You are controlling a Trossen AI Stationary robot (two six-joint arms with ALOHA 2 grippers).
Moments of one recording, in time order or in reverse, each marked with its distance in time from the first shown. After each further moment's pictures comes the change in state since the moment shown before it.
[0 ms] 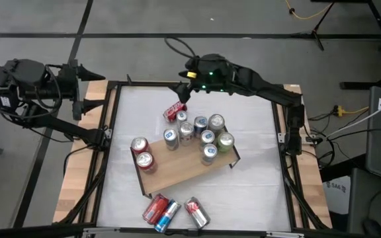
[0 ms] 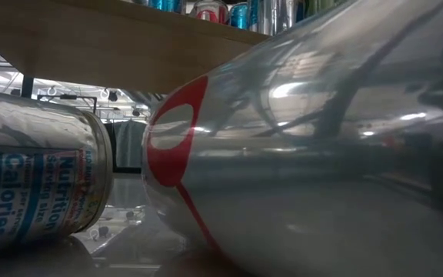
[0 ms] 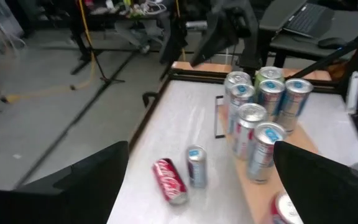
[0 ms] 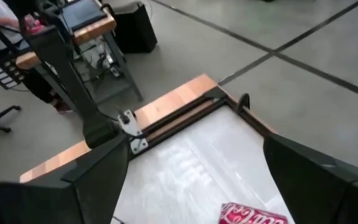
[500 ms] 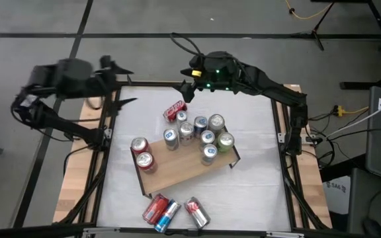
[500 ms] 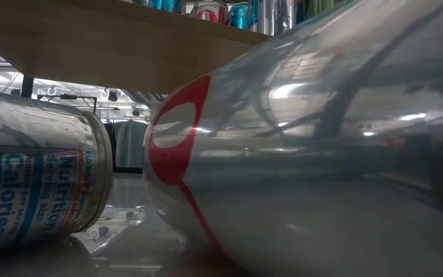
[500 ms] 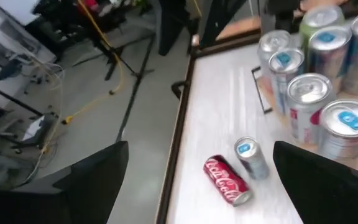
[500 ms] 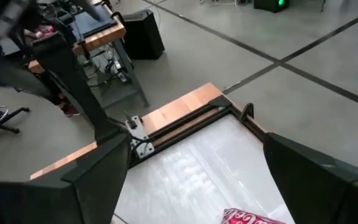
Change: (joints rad) left arm 0.137 0.223 0.000 0.114 0.002 0.390; right arm -0.003 -0.036 0.003 -0.001 -0.016 -0.026
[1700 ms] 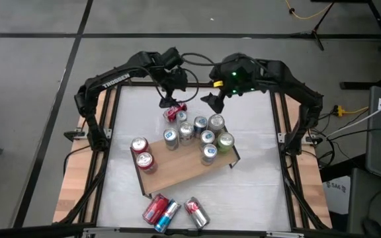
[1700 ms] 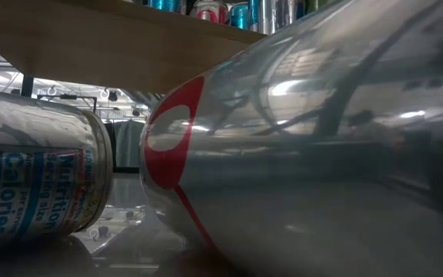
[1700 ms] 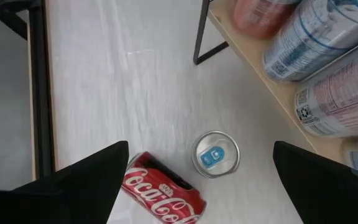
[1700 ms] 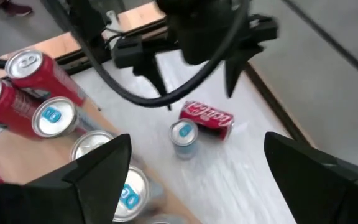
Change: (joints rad) left arm 0.434 0.635 -0.001 0.073 0.722 0.278; right arm 0.000 -0.114 0.053 -0.541 -0.031 -0.134
